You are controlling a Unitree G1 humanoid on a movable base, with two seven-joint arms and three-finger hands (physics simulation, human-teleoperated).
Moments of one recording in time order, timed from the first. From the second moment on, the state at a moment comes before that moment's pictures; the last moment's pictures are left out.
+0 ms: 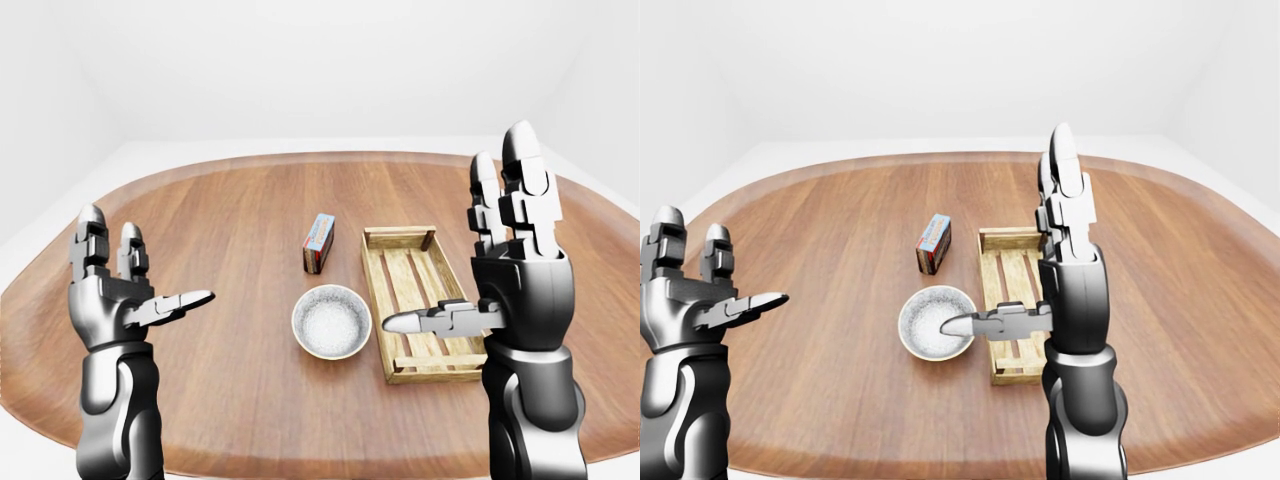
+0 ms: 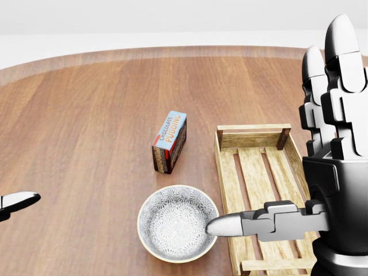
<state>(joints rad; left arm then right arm) -0.01 0.13 0.39 -0.40 -0.41 0.09 -0.01 0.01 -0.02 0.01 -0.83 -0.16 0.09 0.09</state>
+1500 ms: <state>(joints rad) 0.00 0.13 0.41 -0.42 -0.43 0.09 0.00 0.07 -0.03 0.33 -0.72 -0.78 0.09 0.38</state>
